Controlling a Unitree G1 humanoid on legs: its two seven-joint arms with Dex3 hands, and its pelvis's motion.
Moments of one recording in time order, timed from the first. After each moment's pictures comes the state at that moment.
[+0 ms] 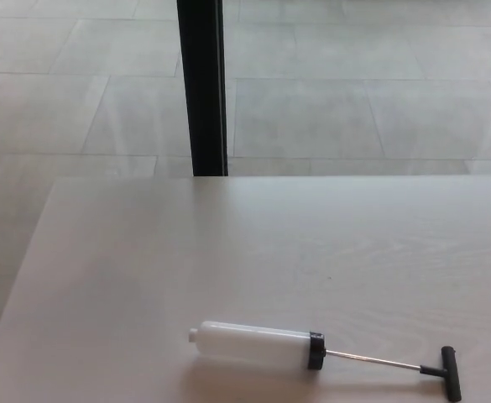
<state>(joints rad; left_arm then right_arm) -0.05 0.66 0.42 1.02 -0.12 0.05 -0.30 -0.15 -0.56 -0.49 1.16 0.06 -0.09 0.16</state>
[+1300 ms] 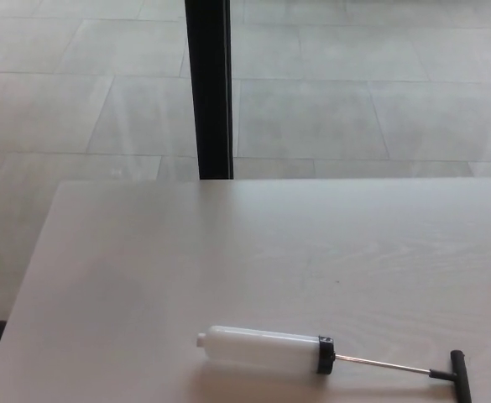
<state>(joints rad) -0.14 0.76 0.61 1.09 -0.26 0.16 -0.14 0.04 -0.53 -0.59 1.28 0.23 0.01 0.39</state>
